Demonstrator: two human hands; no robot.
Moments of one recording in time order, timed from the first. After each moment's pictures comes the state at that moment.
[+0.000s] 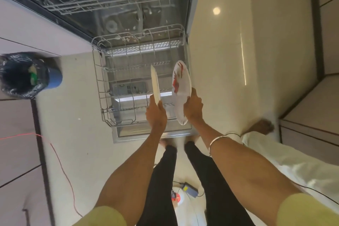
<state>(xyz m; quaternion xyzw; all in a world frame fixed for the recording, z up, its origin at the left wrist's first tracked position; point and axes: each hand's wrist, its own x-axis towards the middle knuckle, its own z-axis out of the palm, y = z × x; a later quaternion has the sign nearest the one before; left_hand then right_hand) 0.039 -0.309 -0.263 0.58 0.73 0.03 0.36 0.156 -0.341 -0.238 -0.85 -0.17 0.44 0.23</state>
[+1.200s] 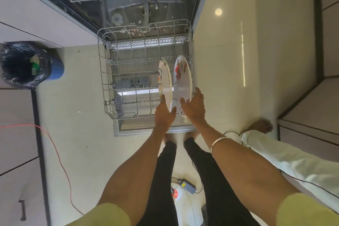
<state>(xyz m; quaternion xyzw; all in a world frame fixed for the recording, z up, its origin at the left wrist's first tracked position) 0.009 -0.338 -0.279 0.63 0.61 -0.01 0.48 0.128 -0.370 -0.276 -0.87 -0.21 0.39 0.21</state>
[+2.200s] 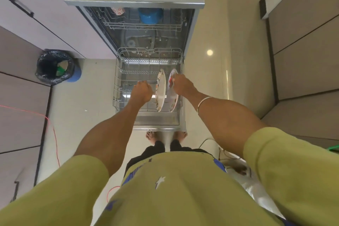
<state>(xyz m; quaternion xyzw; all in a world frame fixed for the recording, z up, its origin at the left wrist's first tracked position) -0.046 -0.307 -0.069 0.75 0.58 -0.07 0.30 0.146 -0.353 -0.038 -0.78 -0.51 0.35 0.02</state>
